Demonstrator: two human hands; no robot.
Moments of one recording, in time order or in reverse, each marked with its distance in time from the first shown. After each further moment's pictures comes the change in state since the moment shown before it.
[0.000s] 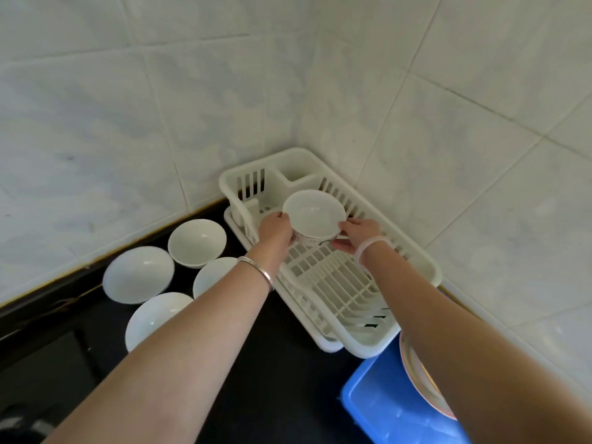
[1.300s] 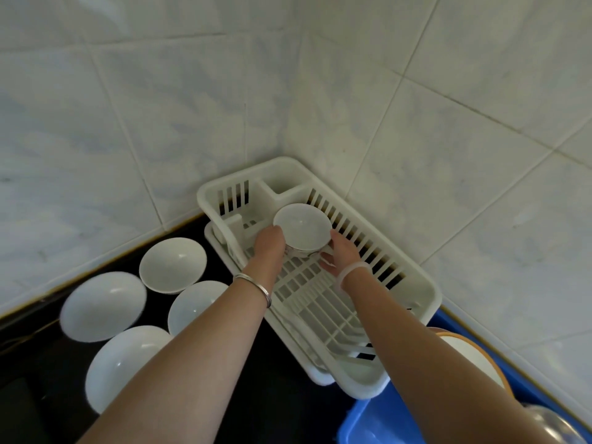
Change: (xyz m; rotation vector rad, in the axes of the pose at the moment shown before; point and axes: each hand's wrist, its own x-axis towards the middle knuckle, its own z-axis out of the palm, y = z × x) left_hand 0.050 -0.011 0.022 0.142 0.017 -0.007; right_hand 0.044 0.028 0.015 0.137 -0.007 0.042
